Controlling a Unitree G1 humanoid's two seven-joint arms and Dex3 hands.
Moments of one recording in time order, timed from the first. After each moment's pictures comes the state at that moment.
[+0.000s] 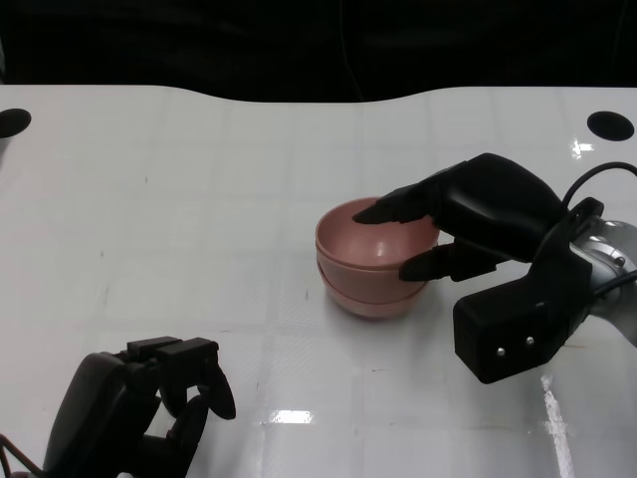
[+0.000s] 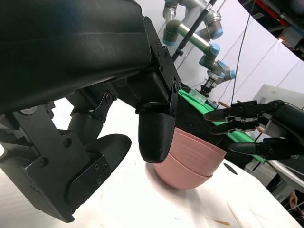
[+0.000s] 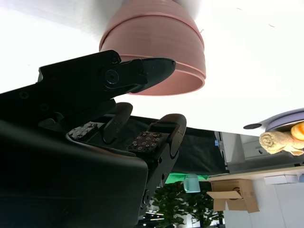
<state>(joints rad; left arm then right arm) 0.05 0.30 -0.11 0.35 0.58 -0.87 0.40 -0.71 -0.35 0.44 0.60 -0.69 -0.56 0.01</state>
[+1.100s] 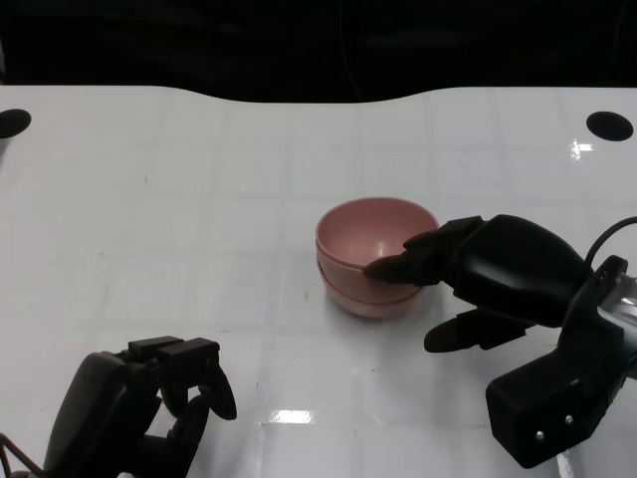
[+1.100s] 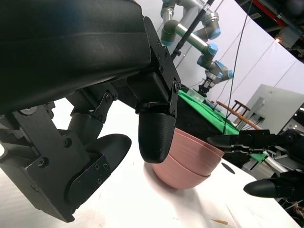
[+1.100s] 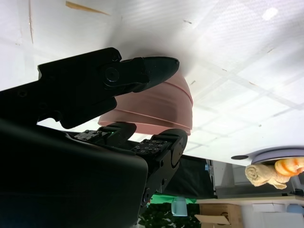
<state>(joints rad) 0.05 0.31 -0.11 0.35 0.58 -0.88 0.40 -0.50 -0.45 0.43 0.32 -0.70 -0.53 0.12</state>
